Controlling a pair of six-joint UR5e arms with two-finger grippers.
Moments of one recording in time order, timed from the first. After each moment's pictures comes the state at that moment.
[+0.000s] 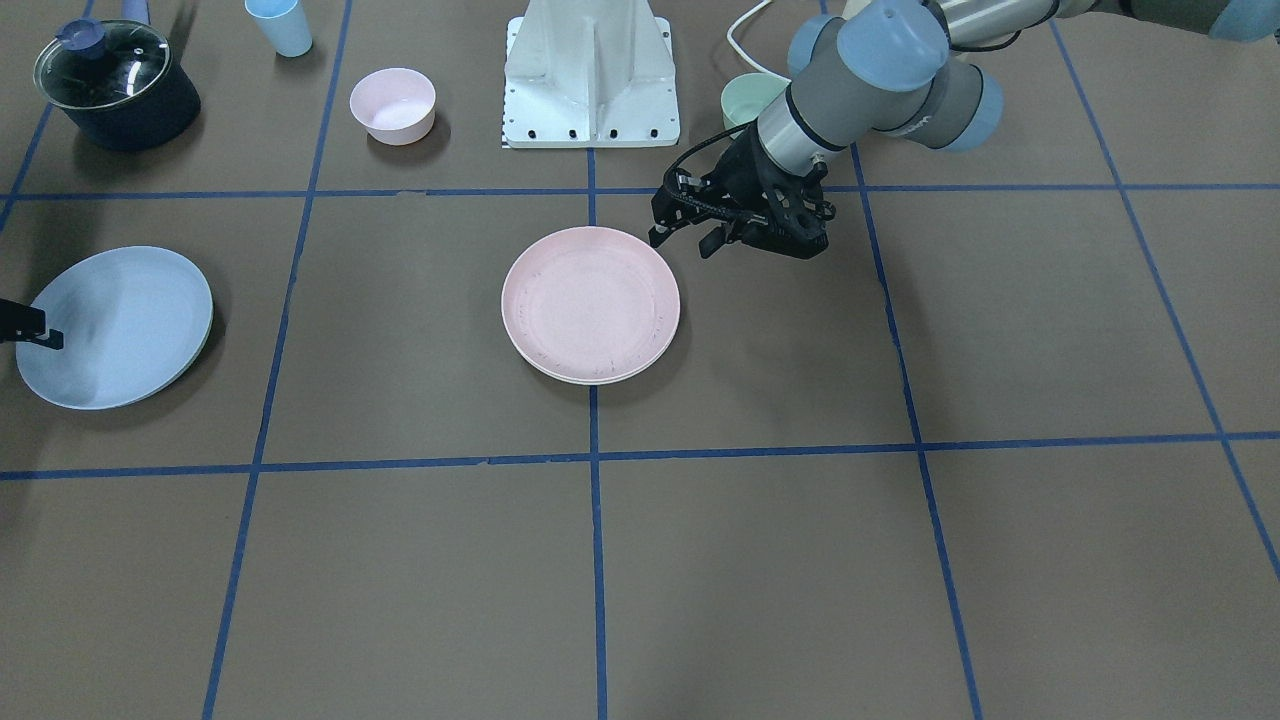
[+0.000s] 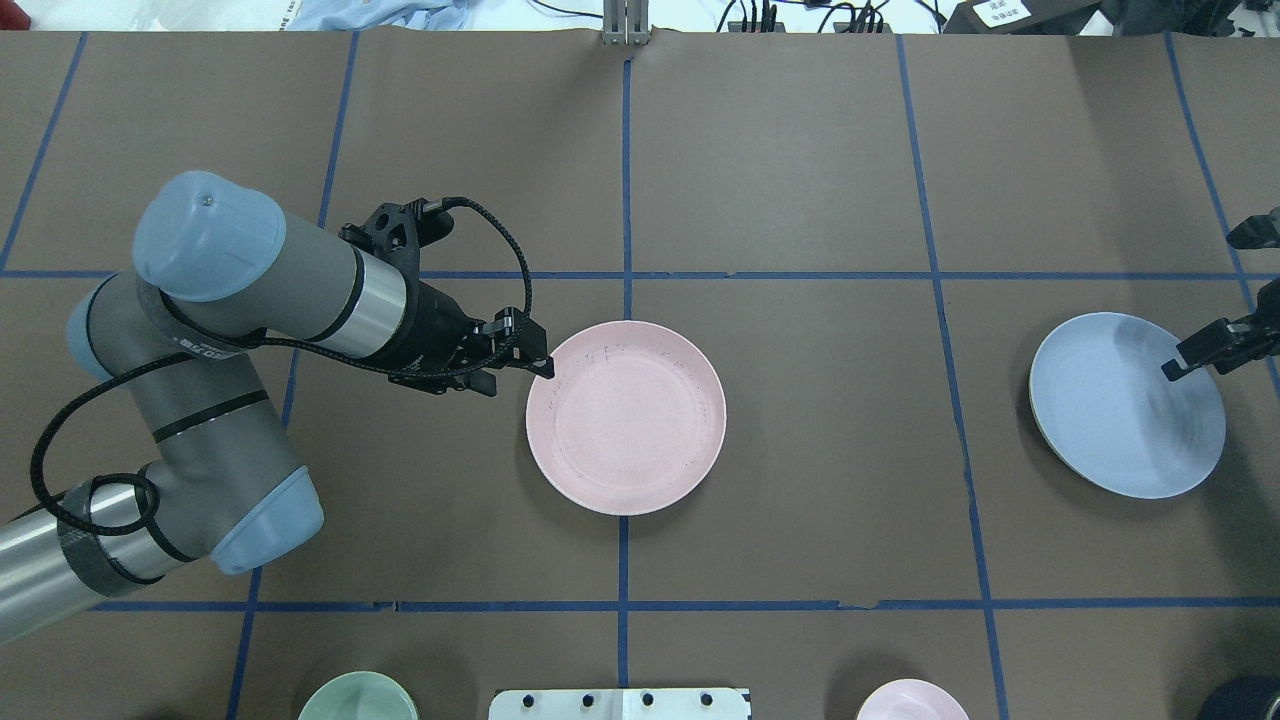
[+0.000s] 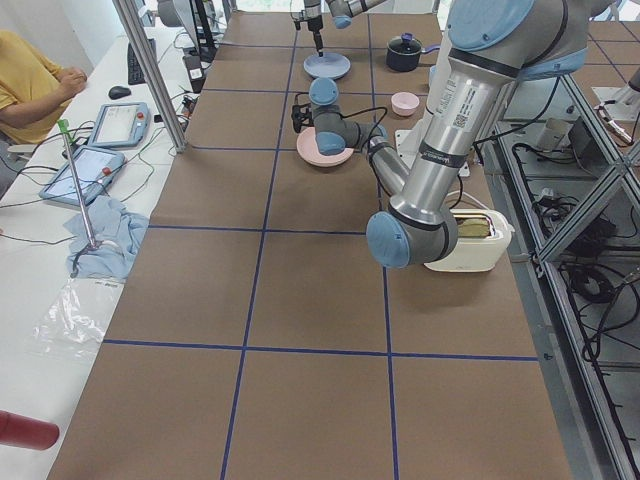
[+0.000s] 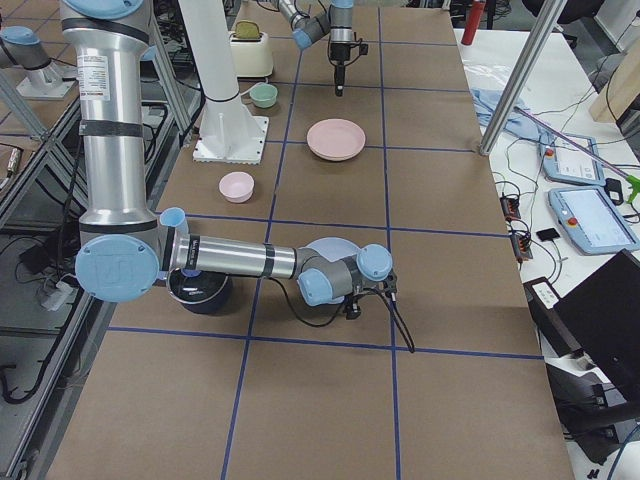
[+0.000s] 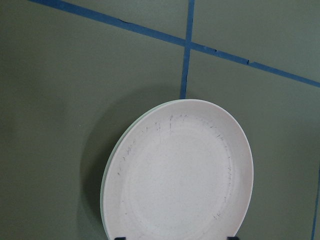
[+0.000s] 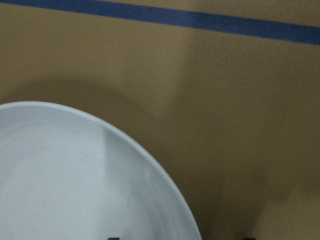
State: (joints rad) left arm -0.62 -2.04 -1.80 -2.14 -2.14 -1.48; right arm 1.19 -1.56 1.38 -1.13 2.51 0.27
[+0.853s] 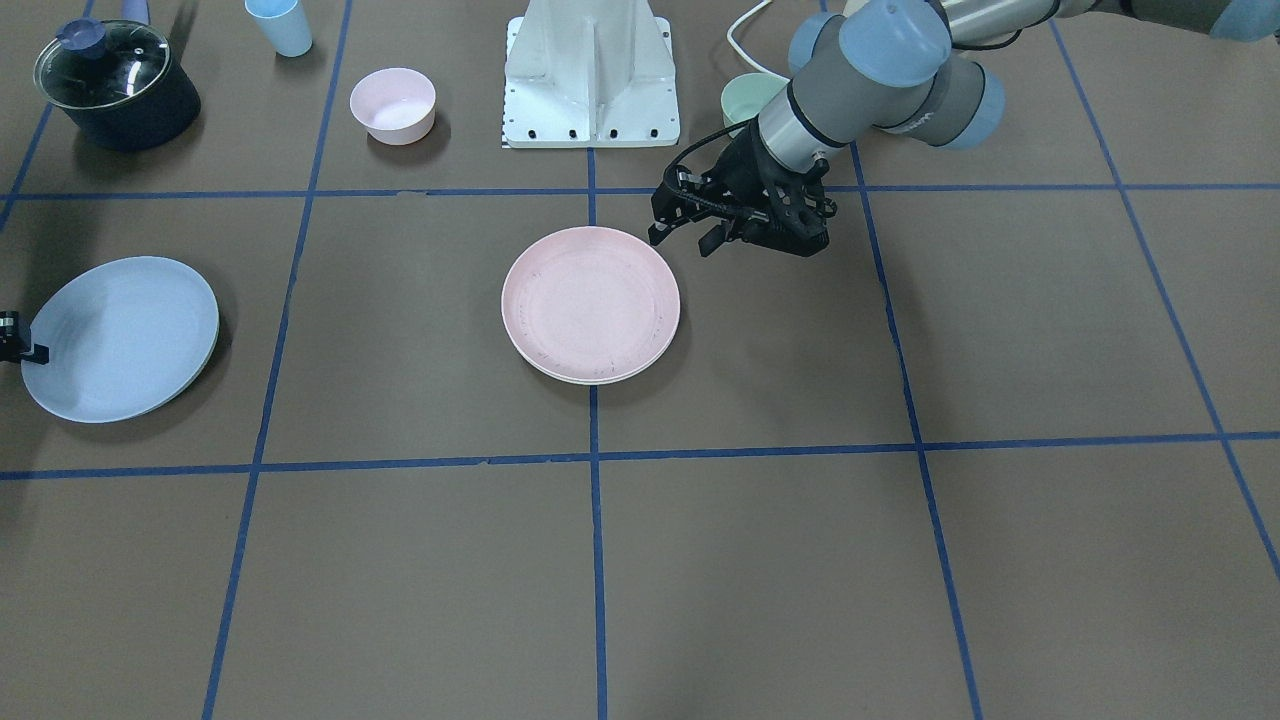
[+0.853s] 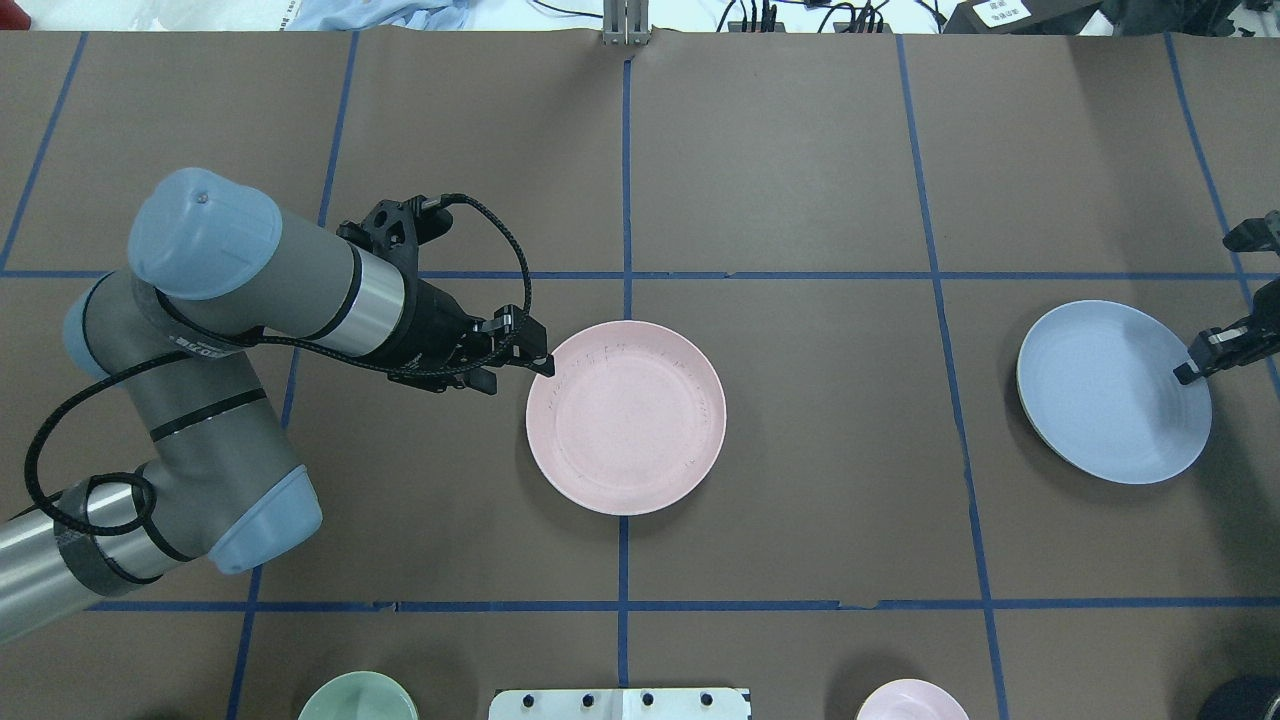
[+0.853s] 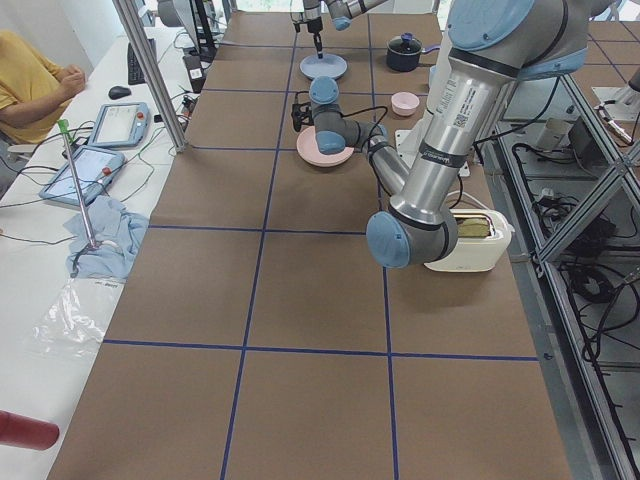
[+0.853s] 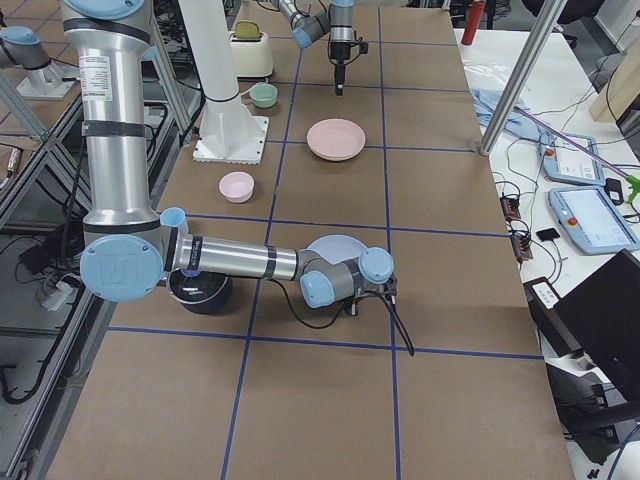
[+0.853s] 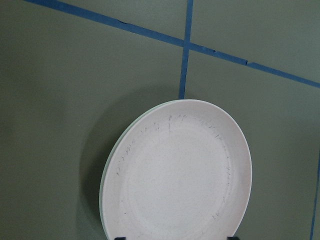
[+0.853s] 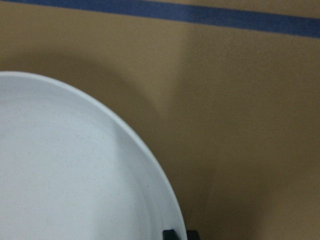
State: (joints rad) left arm -0.63 -2.04 -1.81 -2.14 -2.14 -1.48; right arm 1.19 -1.55 1.38 -1.13 2.52 0.29
